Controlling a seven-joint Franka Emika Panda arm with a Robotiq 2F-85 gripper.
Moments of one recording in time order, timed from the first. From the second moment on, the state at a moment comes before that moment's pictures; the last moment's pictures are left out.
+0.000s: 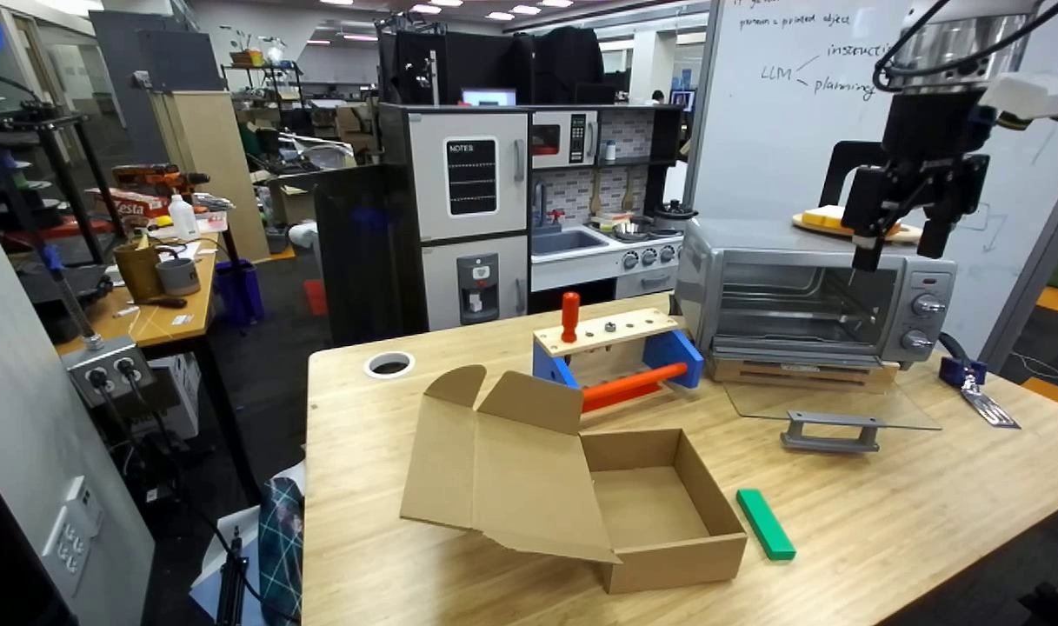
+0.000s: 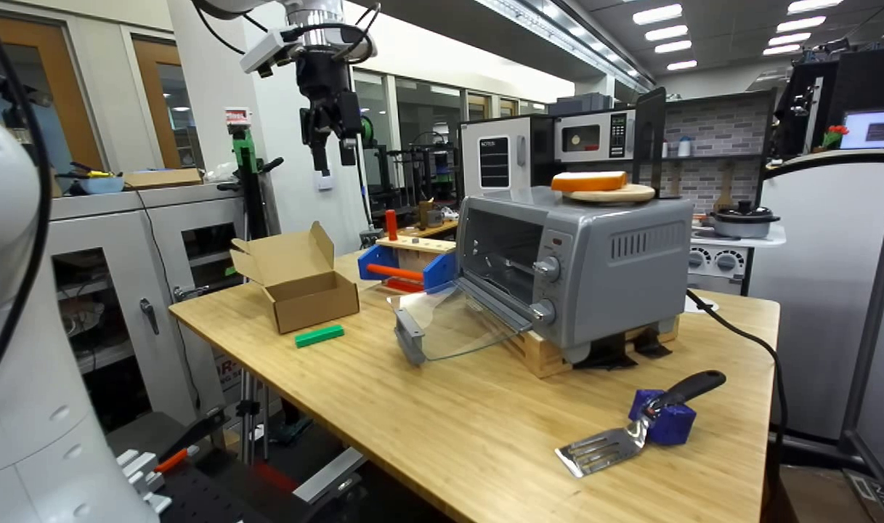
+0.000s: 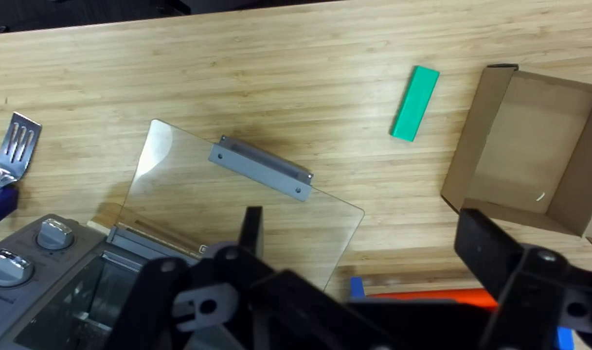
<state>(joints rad) 0.03 -0.32 0.12 -2.28 -0.01 1.90 0.36</state>
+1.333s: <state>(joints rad) 0.06 -0.32 0.13 -2.28 0.13 1.90 0.35</state>
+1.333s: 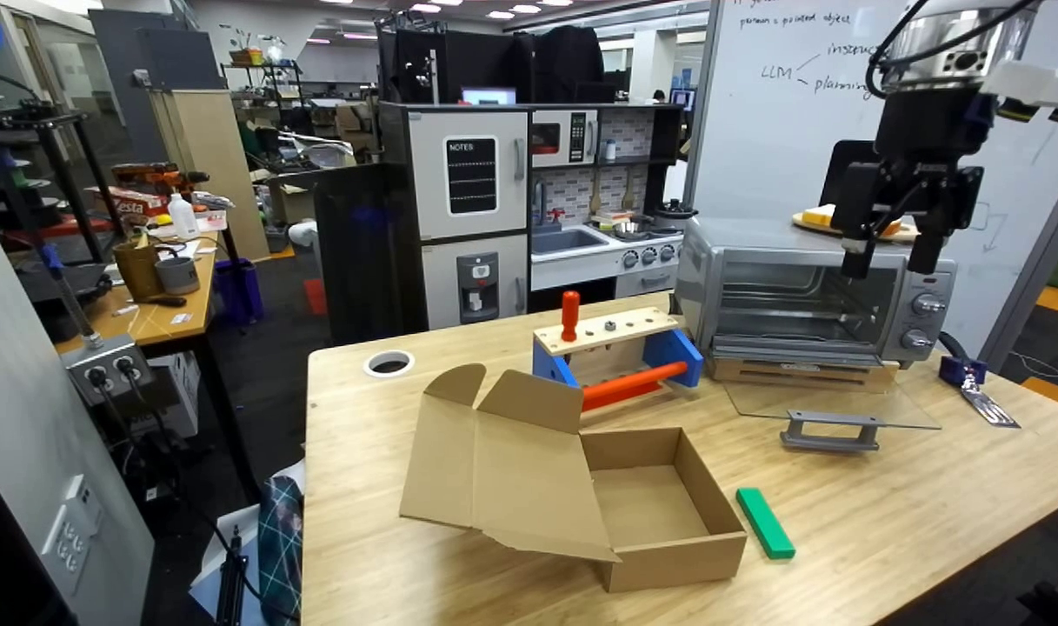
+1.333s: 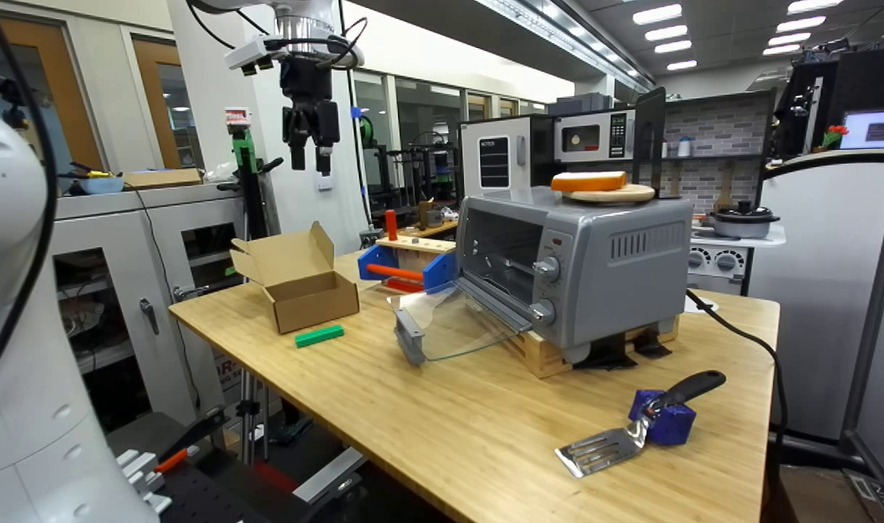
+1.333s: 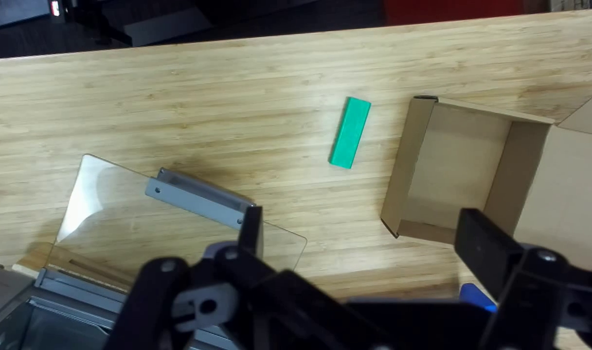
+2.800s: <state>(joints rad) 0.14 -0.06 0.18 -2.28 0.11 1.95 0.53</state>
